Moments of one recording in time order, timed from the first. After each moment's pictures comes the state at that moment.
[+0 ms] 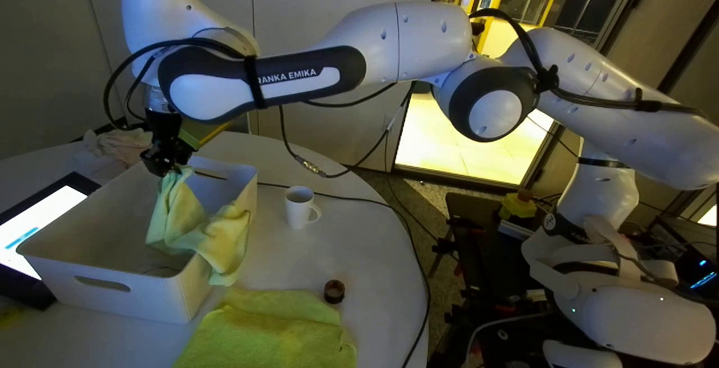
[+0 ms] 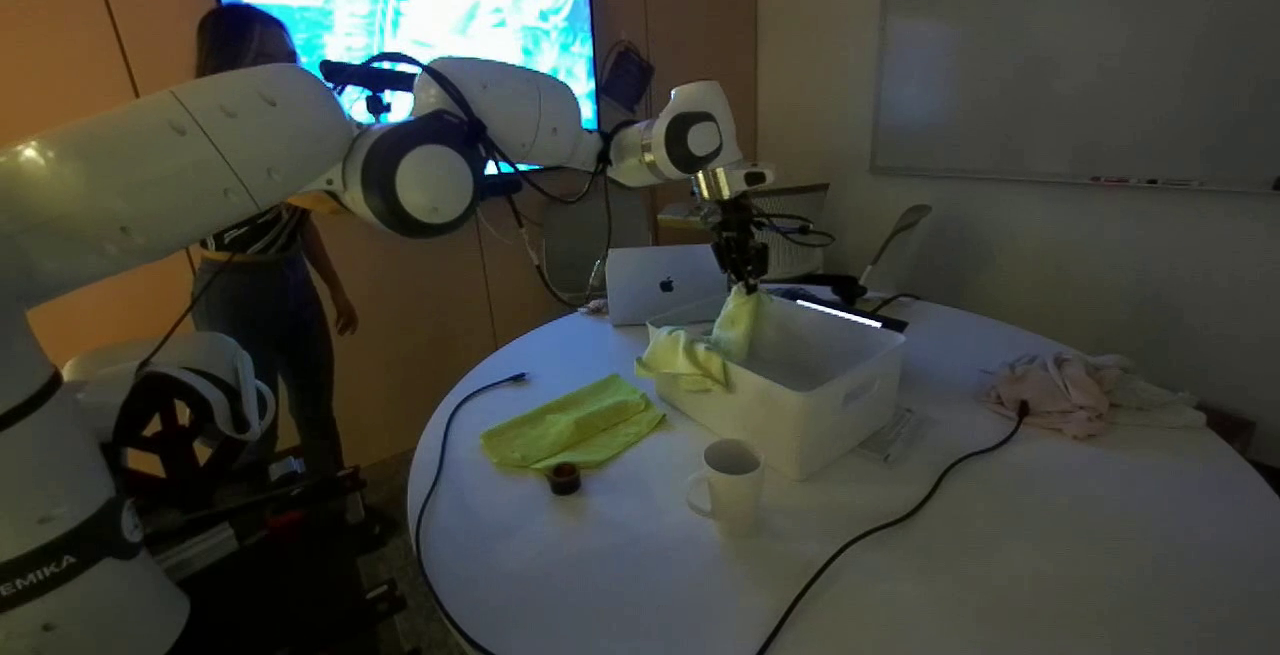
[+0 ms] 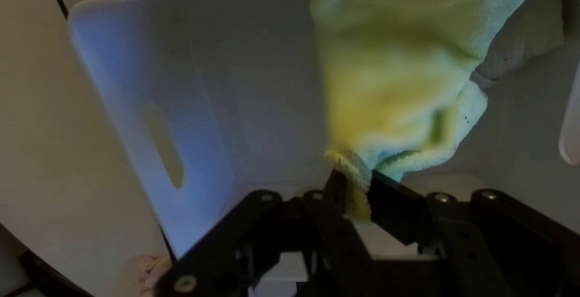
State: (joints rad) arm 0.14 1.22 0.01 -0.55 -0.23 1.97 0.33
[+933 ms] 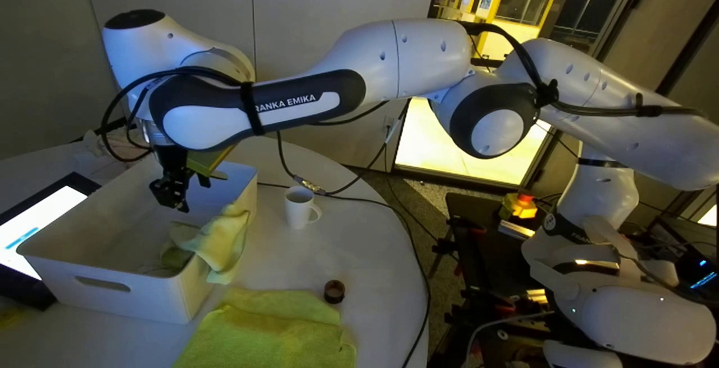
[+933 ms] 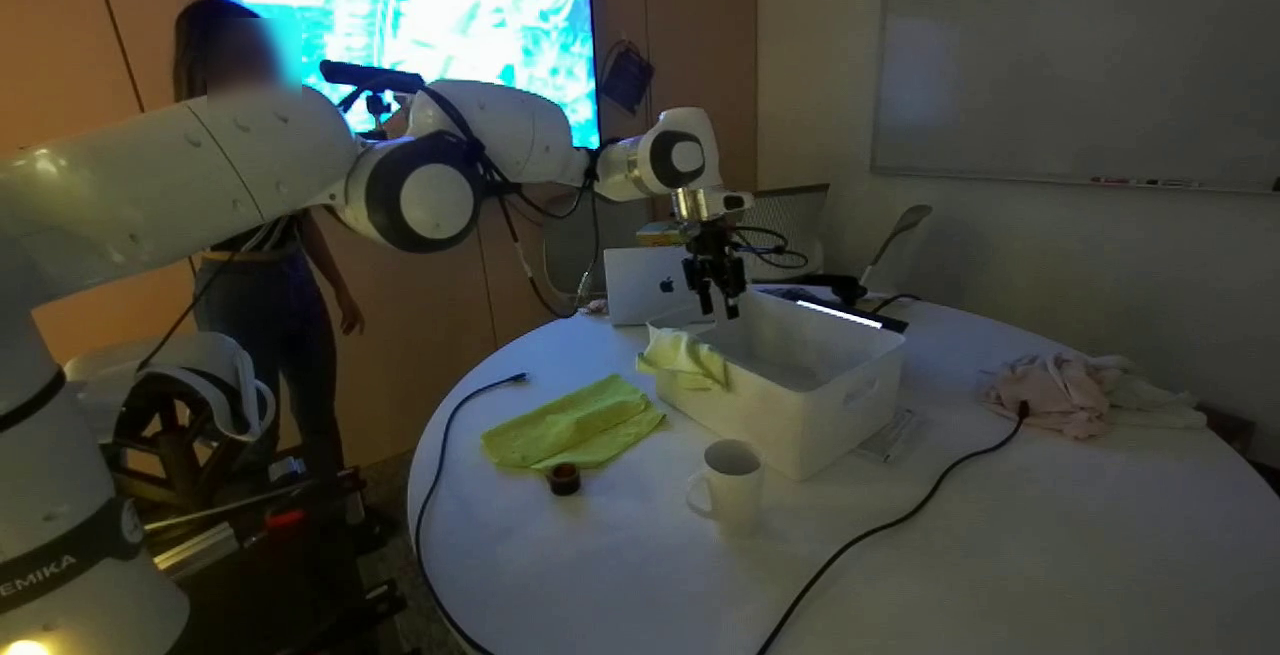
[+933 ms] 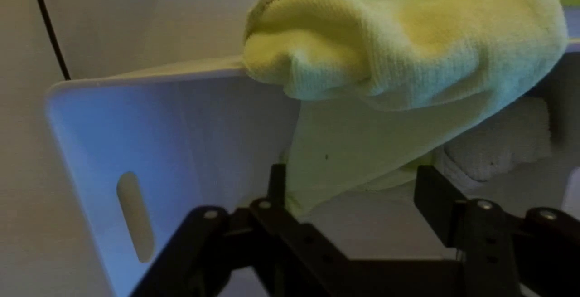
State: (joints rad) arm 0.20 1.28 0.00 -0.51 -0.23 1.81 0.29
